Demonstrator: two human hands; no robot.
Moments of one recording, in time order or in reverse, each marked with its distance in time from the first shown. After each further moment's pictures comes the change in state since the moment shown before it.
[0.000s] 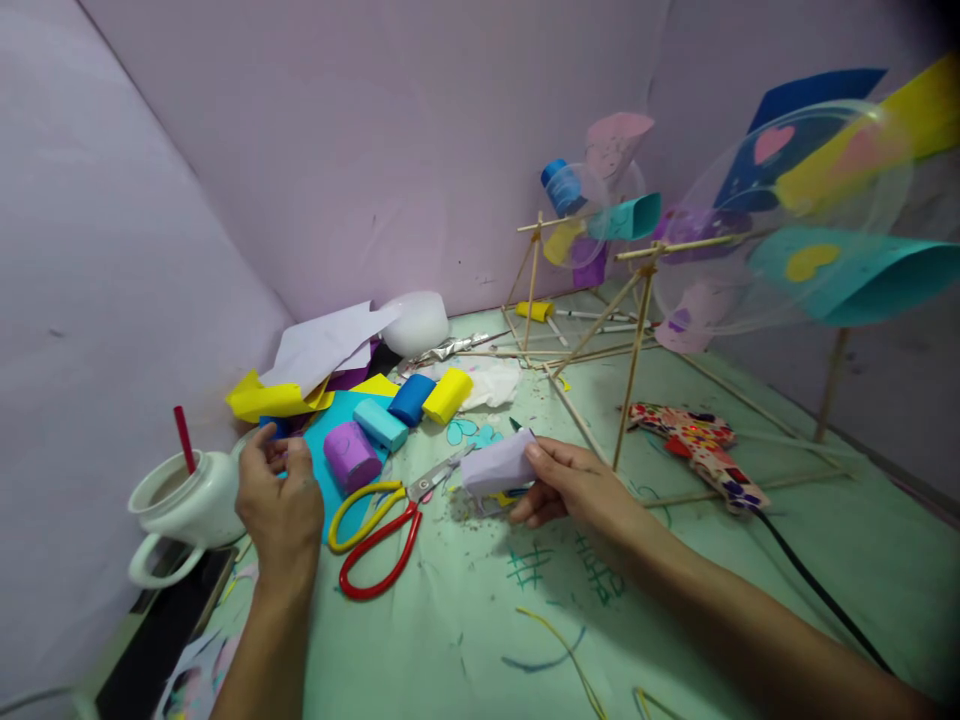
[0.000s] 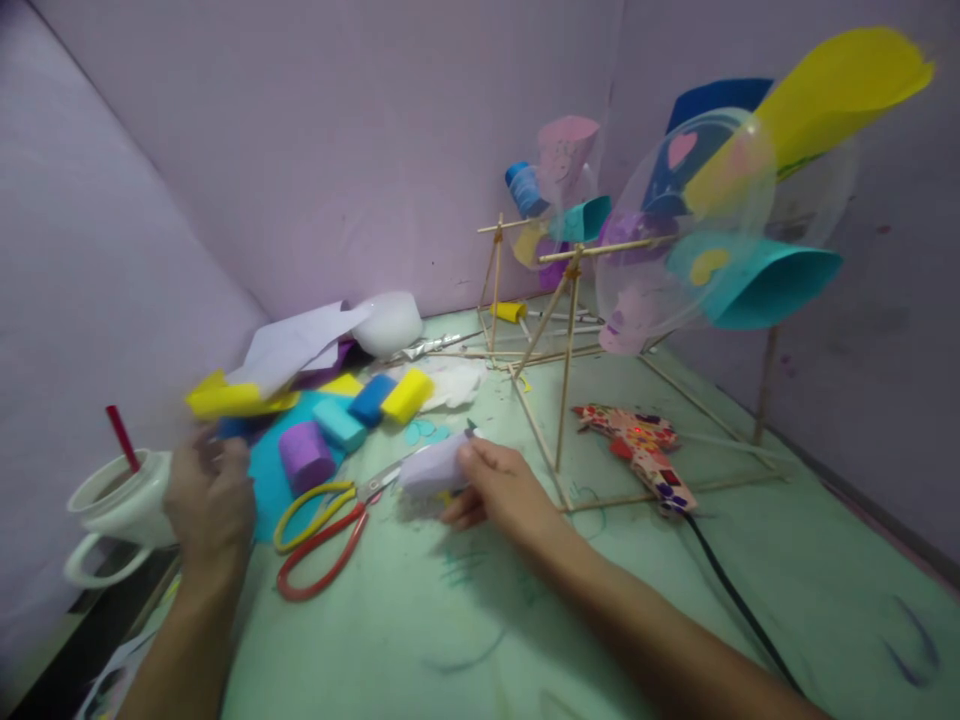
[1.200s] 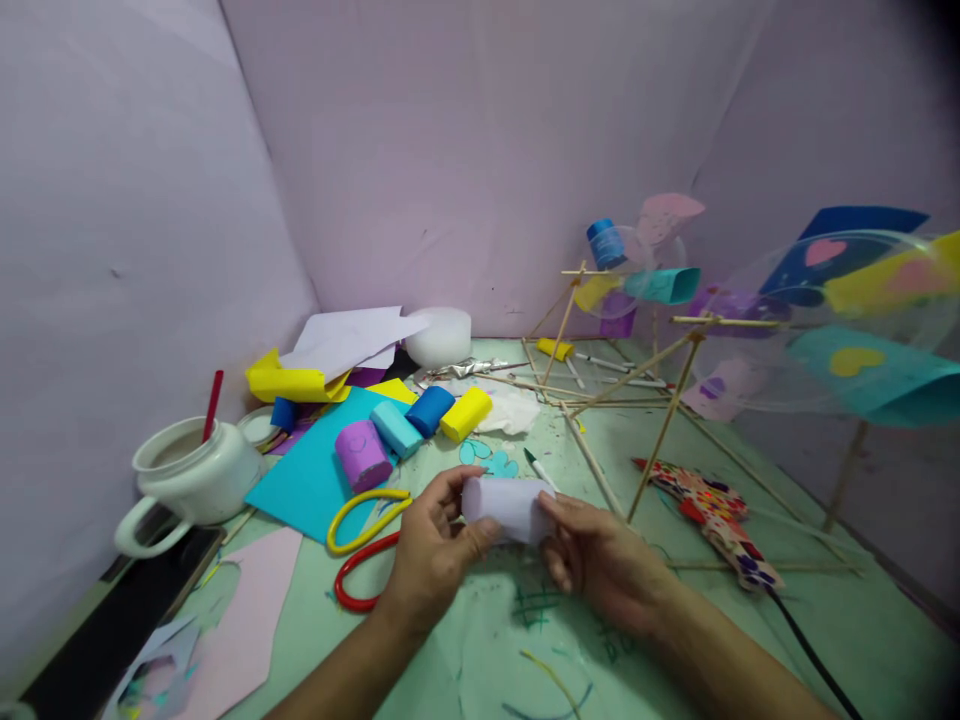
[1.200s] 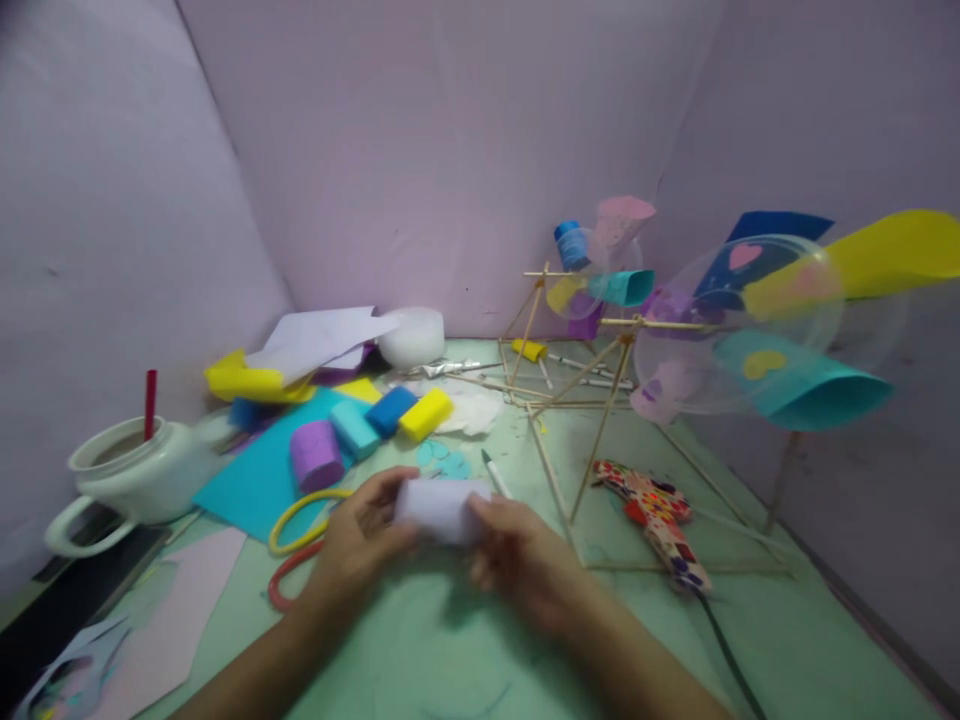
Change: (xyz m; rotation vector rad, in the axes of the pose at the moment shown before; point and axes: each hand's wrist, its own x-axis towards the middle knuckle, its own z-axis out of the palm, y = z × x) left_hand -0.092 0.035 0.030 -0.939 -0.818 -0.340; right_hand 0.002 0.012 -0.001 0.305 -0.123 0.212
